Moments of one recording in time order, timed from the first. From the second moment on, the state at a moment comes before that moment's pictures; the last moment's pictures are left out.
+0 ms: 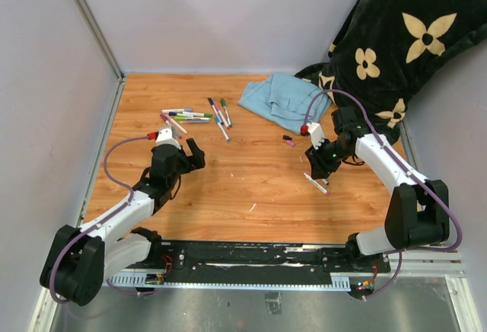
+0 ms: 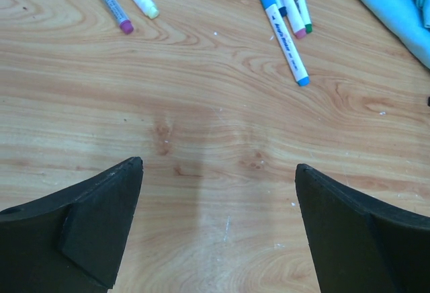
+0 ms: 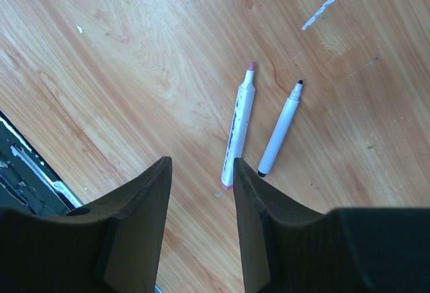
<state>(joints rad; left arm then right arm) -0.38 1.02 0.37 0.21 -0.27 -0.49 0.18 1.43 1.02 -0.89 -0.48 -0.63</state>
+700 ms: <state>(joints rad) -0.23 1.15 0.50 0.17 -0.14 -0.52 0.18 1.43 1.02 -0.89 -0.48 -0.63</state>
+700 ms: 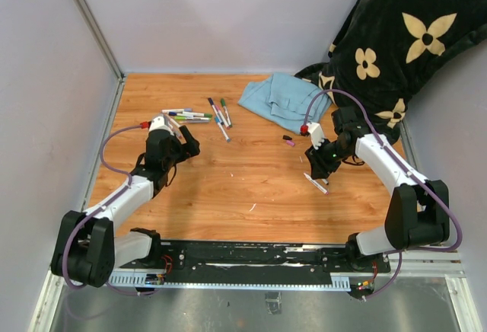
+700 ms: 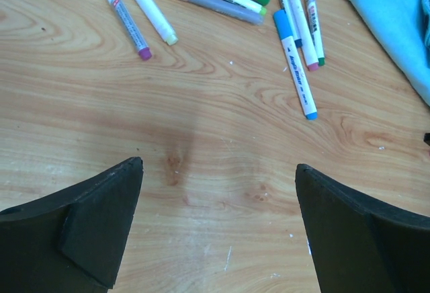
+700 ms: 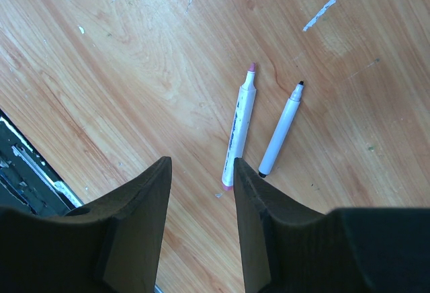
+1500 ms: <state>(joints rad) -0.22 1.25 0.54 0.09 -0.28 -0.50 0.18 1.42 1.02 -0.89 -0.48 -0.63</state>
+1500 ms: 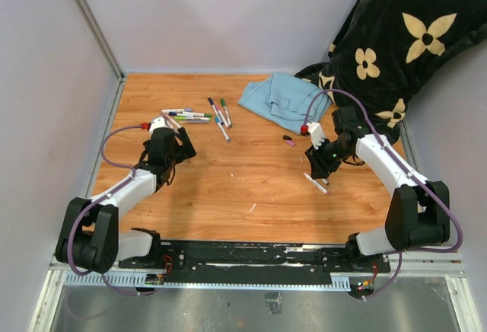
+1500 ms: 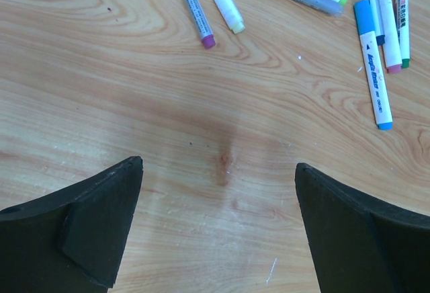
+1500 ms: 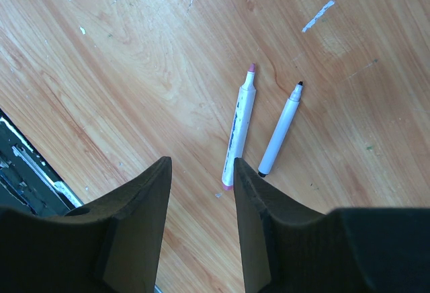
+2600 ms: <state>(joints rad) -0.22 1.32 0.59 0.07 -0.35 -0.48 0.18 1.42 1.02 -0.89 -0.49 -0.63</state>
